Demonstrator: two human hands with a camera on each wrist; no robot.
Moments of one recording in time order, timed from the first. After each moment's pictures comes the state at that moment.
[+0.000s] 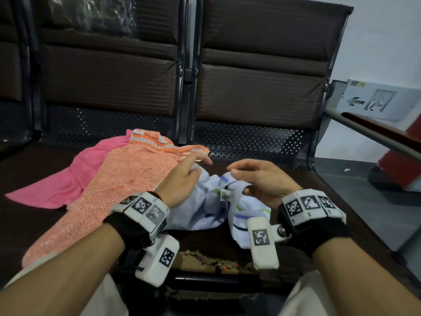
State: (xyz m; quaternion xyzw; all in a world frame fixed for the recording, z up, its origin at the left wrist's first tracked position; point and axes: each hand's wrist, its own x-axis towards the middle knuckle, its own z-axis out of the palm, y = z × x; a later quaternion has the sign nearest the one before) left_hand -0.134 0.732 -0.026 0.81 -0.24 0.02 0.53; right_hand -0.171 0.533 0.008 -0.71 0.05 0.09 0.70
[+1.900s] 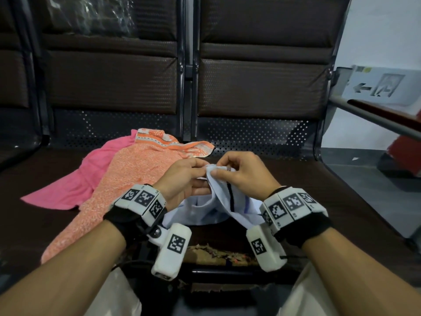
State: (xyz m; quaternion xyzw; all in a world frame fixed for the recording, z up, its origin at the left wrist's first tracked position) left_hand -0.148 0.738 -0.009 0.65 -0.09 -0.22 0.73; right_hand -0.171 0.570 0.001 -0.89 -0.11 -0.10 0.42
